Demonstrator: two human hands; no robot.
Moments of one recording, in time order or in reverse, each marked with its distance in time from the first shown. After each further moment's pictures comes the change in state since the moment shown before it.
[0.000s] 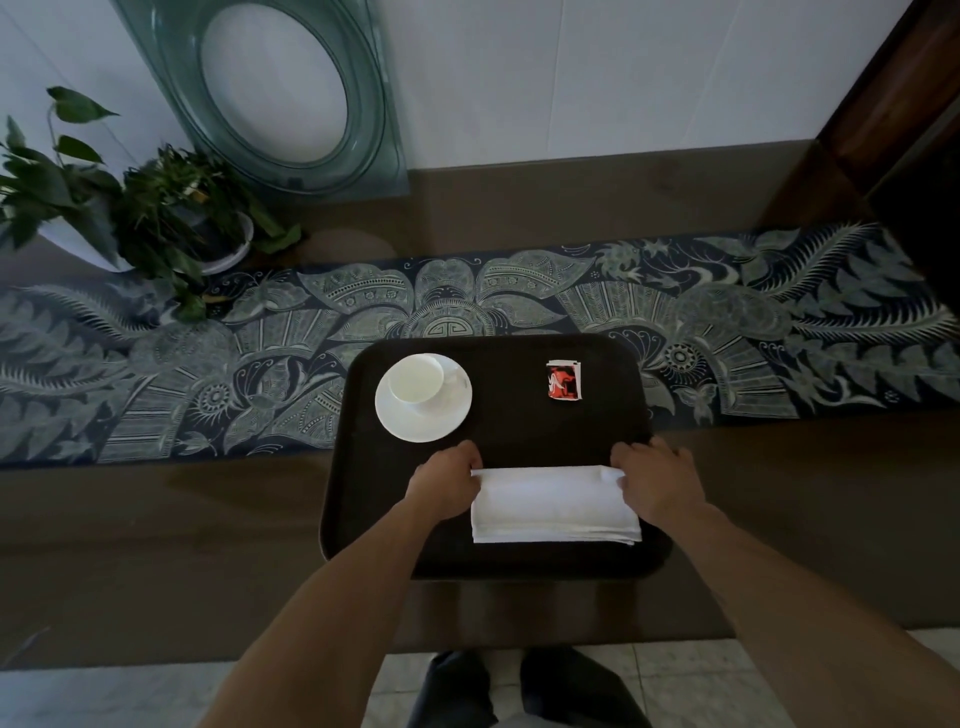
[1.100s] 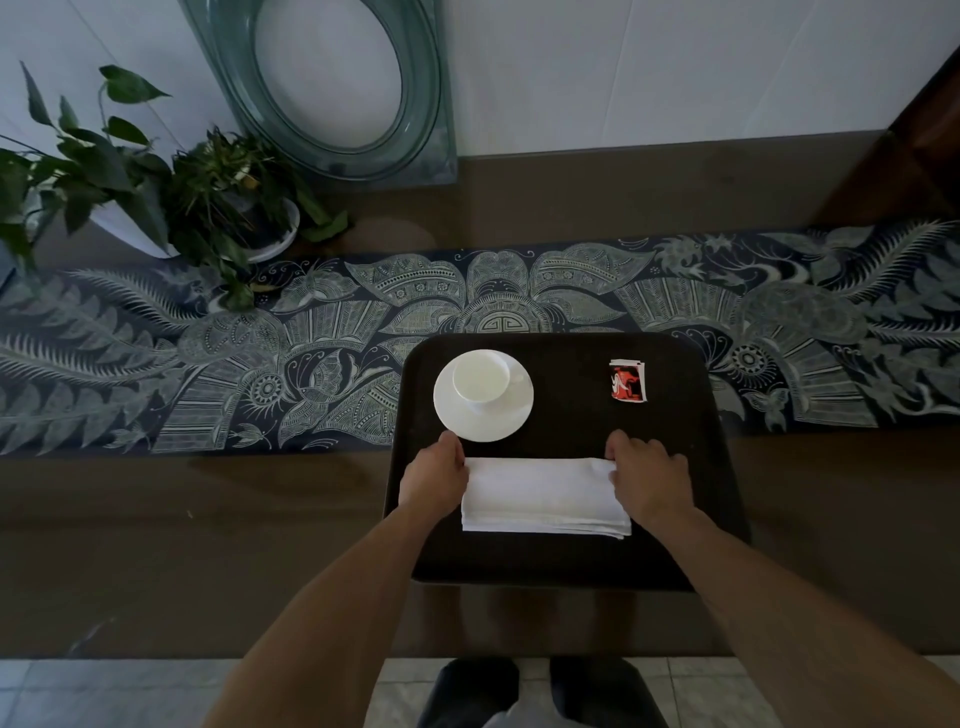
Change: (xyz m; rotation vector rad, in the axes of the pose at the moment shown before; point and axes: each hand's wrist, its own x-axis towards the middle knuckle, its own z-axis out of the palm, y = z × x) left_hand -0.011 -0.082 -0.030 -0.100 0.197 -0.153; right_hand 0.028 -0.097 0.005 0.149 0.016 0.099
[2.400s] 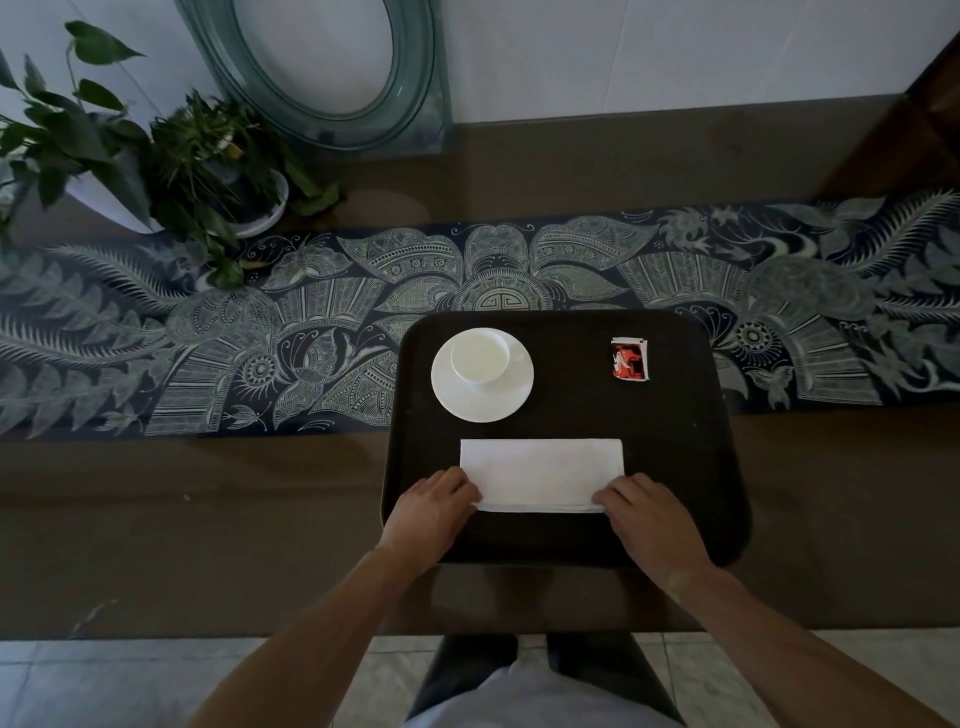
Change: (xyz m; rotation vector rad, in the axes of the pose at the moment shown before) left_hand -0.055 -0.037 0.021 0.280 0.110 0.616; right_hand -0.066 0.018 0.050 -0.150 0.086 -0.346
